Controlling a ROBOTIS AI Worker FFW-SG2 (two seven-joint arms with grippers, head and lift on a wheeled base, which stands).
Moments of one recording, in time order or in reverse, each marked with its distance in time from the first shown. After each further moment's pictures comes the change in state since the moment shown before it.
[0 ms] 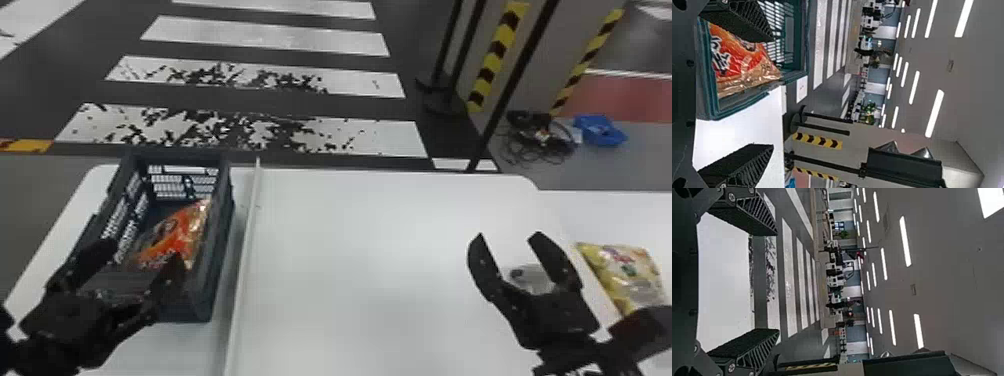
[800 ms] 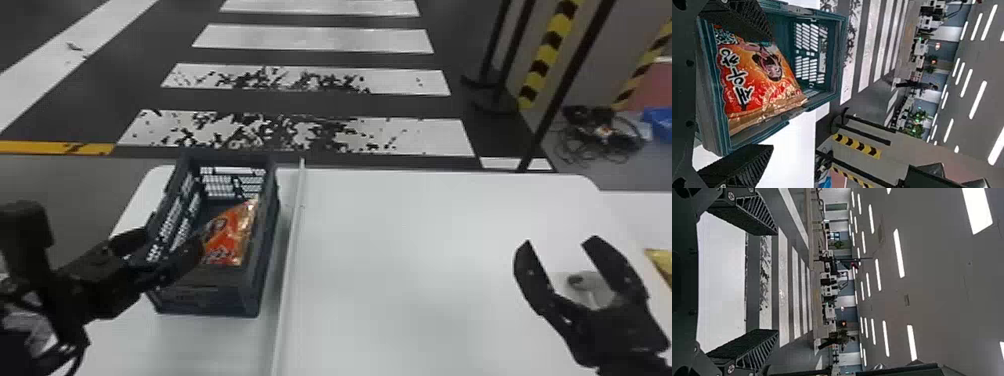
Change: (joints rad) left arm -0.158 -0.029 0.247 -0.105 0.136 0.636 -0.109; right arm 0.004 -0.016 0.021 0.028 0.007 -0.076 0.035
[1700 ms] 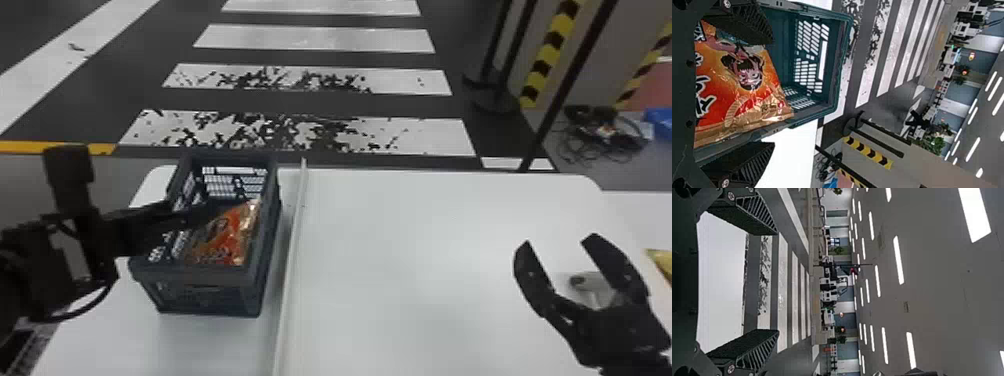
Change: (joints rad) left arm -0.365 -0.041 -0.043 0.218 0.003 0.304 0.026; right arm 0.001 -0.033 0.011 0.003 -0.012 -0.014 0.008
